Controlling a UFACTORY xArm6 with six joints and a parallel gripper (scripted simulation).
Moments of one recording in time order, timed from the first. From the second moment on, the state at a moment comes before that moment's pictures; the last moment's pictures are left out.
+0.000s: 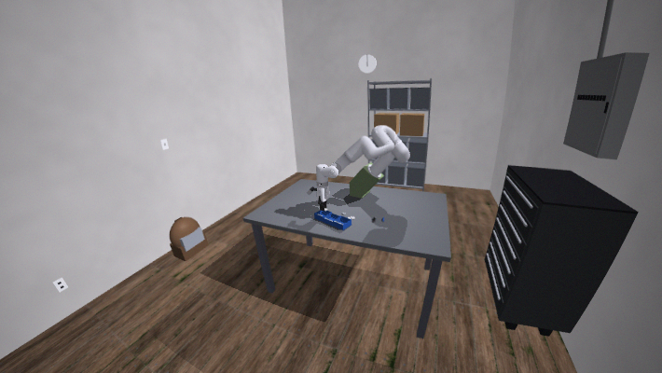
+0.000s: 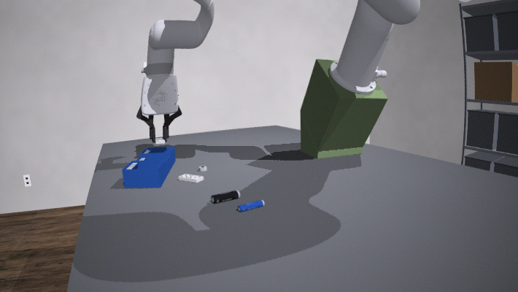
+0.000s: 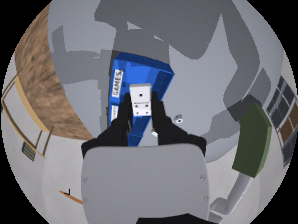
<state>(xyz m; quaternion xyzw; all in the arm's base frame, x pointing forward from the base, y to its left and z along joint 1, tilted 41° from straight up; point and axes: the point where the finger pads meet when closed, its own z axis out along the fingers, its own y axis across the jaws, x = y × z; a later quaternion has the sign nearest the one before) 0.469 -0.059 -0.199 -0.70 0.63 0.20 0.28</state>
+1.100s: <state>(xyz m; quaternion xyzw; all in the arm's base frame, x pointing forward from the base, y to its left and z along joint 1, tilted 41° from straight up) 0.468 -0.053 -0.204 -0.59 0.73 0.26 0.23</state>
